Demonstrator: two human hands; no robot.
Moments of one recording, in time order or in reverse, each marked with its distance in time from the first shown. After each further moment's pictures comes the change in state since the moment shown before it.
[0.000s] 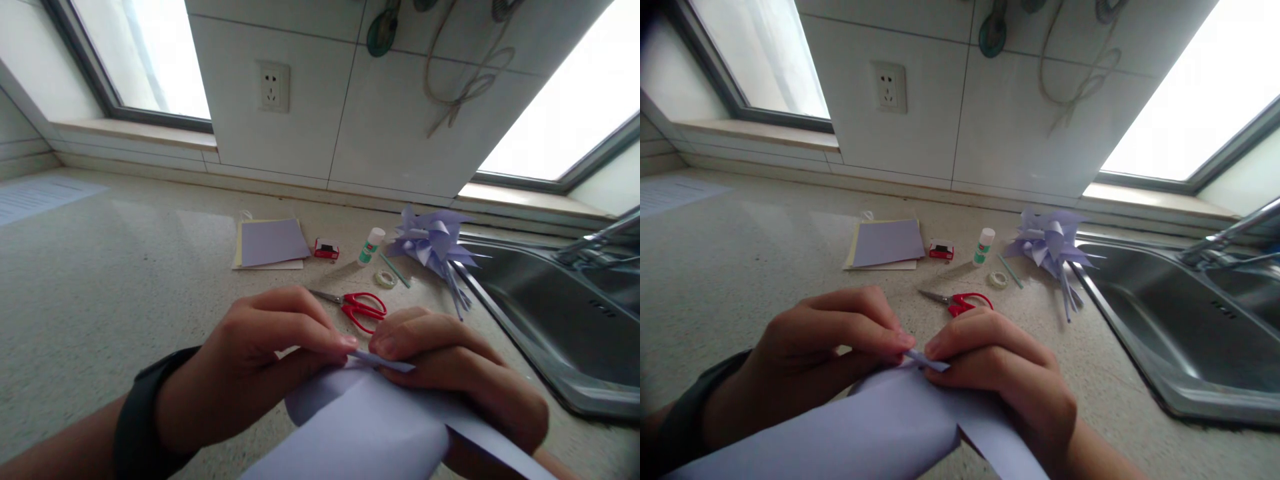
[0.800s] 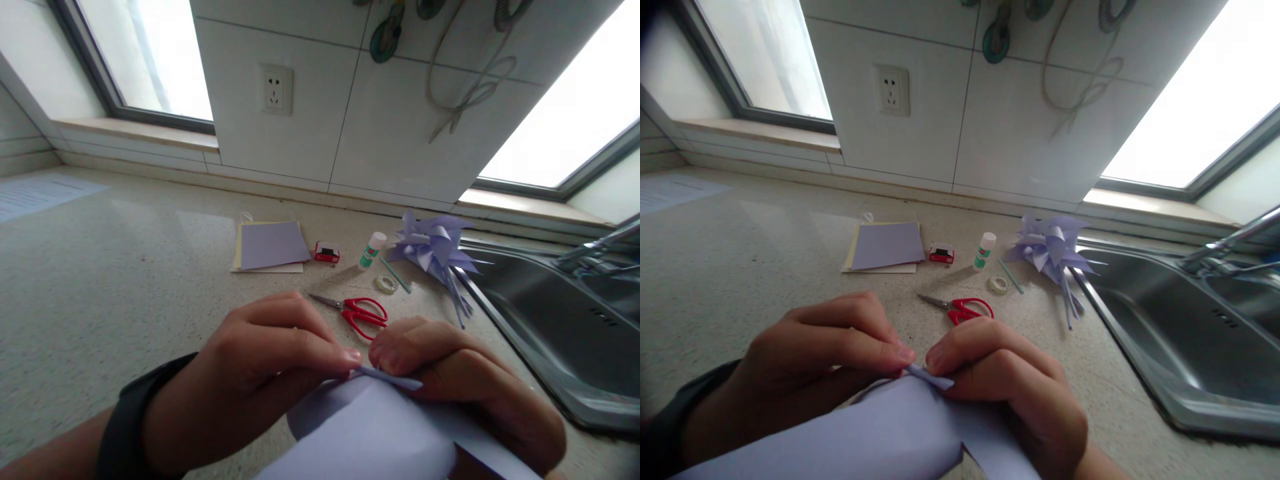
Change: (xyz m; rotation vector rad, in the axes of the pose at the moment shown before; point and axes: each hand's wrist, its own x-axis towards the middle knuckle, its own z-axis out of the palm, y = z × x) left_hand 0.000 0.003 -0.002 0.090 -0.019 0.033; right_hand -0.006 -0.001 0.005 0.115 0.051 0.110
